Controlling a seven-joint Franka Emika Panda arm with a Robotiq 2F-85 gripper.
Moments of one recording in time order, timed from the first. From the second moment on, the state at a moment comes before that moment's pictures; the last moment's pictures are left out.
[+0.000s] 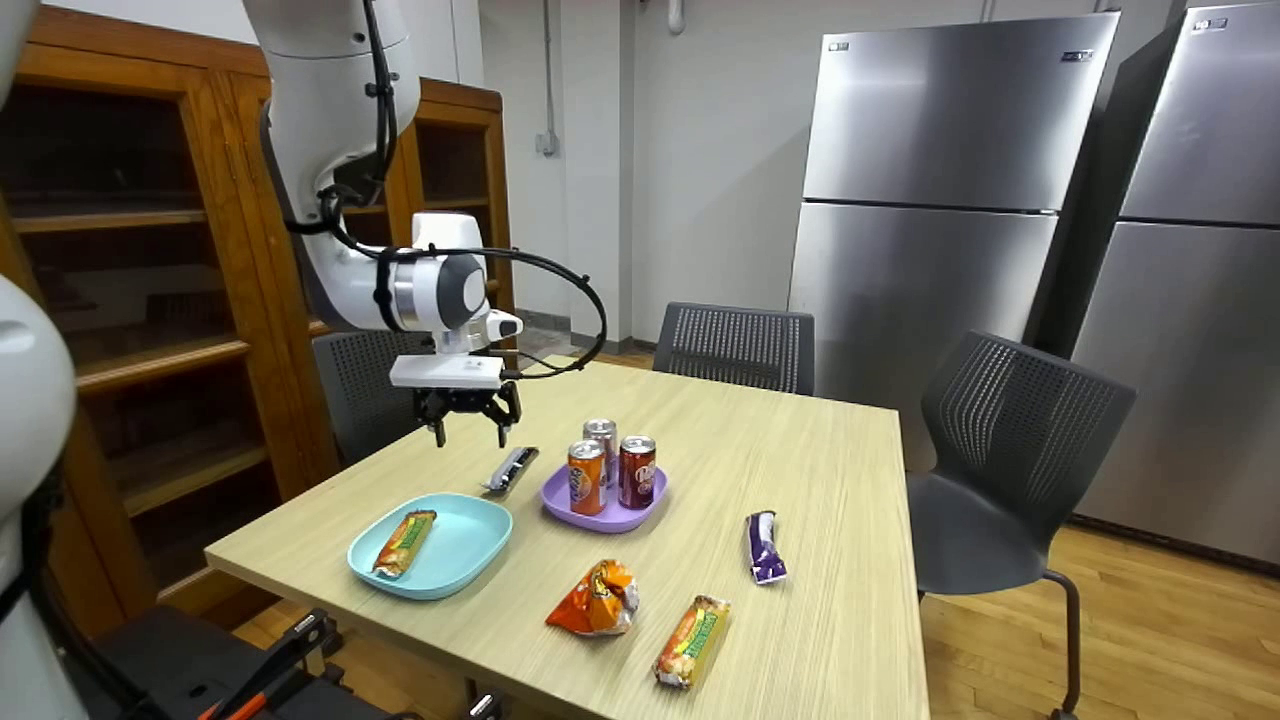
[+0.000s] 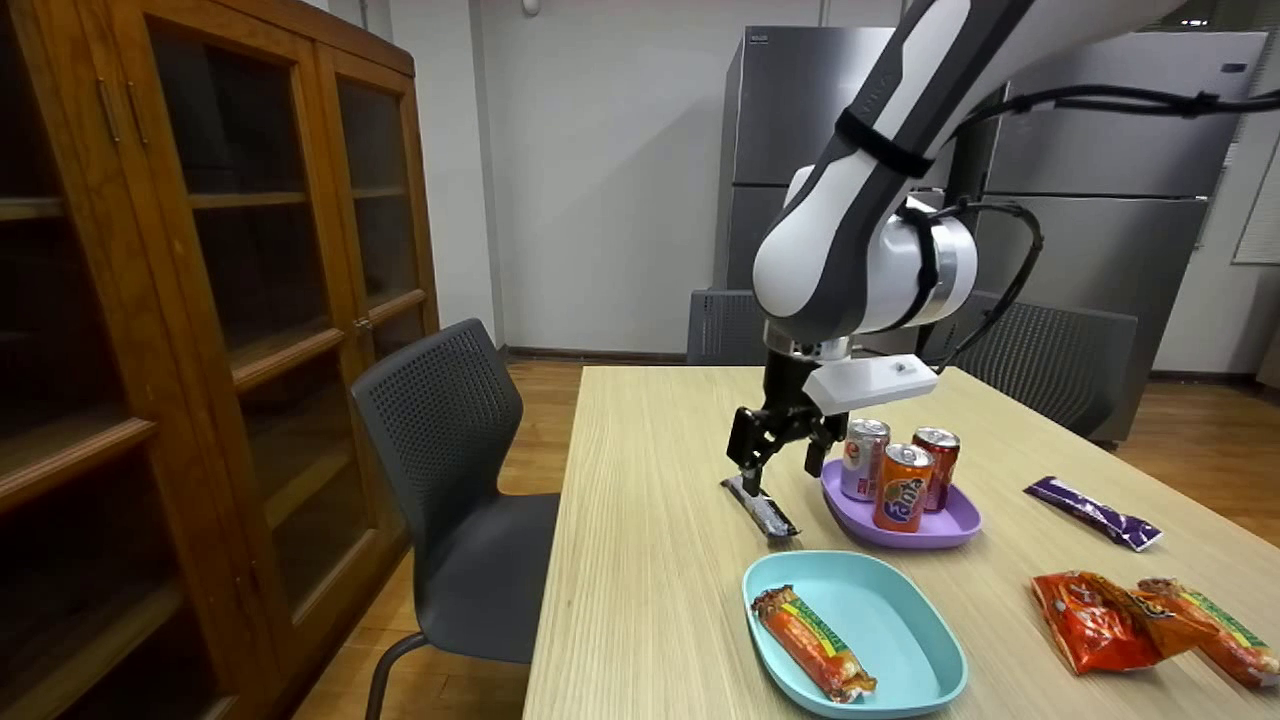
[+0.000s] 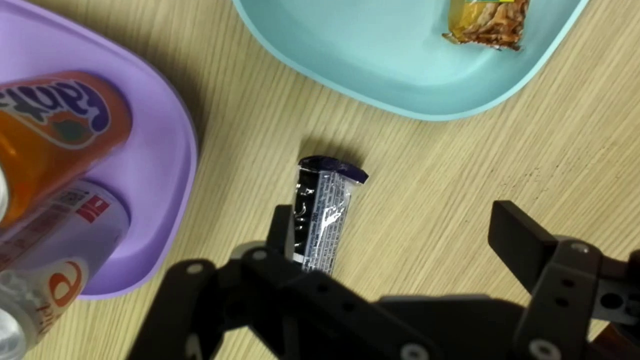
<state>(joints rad) 0.19 0.55 0.10 -2.14 -0.14 2.75 -0.09</state>
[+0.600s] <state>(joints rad) 0.22 0.72 0.05 -1.94 -0.14 2.74 -0.02</state>
